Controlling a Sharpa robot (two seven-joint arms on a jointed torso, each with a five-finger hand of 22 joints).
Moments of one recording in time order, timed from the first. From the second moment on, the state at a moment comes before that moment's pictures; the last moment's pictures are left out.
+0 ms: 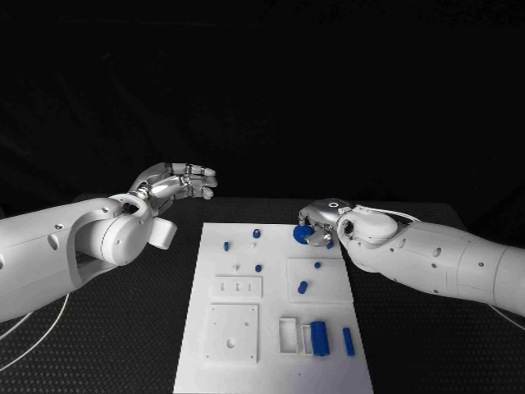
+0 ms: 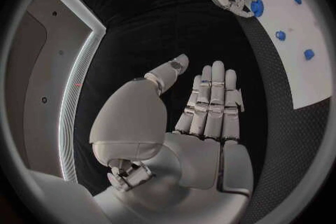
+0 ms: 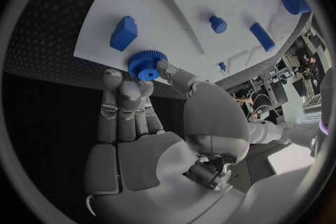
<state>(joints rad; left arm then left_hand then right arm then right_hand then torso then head) 1.41 -0.77 -0.16 1.37 -0.08 -0.24 0.28 1.17 -0.14 0.57 -0.25 0.09 0.77 0.20 0.29 0.60 1.09 0.14 0.16 0.21 0.98 0.09 0.44 0.69 0.03 0.74 -0.01 0.38 1.27 1.22 -0.61 -0.14 1.10 -1.69 -0.27 -0.16 1.00 -0.16 0.82 -0.20 0.07 0.78 0.12 0.35 0.58 0.97 0.02 1.27 0.77 1.25 -0.11 1.23 1.00 0.25 1.13 0.00 0.86 1.31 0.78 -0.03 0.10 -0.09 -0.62</state>
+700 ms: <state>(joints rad) 1.41 -0.77 -0.16 1.37 -0.08 -0.24 0.28 1.17 -0.14 0.57 -0.25 0.09 0.77 0.20 0.29 0.60 1.09 0.14 0.16 0.21 0.98 0.09 0.44 0.69 0.03 0.74 -0.01 0.38 1.27 1.24 -0.62 -0.14 1.15 -1.73 -0.29 -0.18 1.00 -0.16 0.83 -0.19 0.06 0.78 0.11 0.35 0.58 0.98 0.01 1.27 0.77 1.26 -0.12 1.23 1.01 0.25 1.14 -0.01 0.87 1.31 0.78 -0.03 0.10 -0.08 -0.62</state>
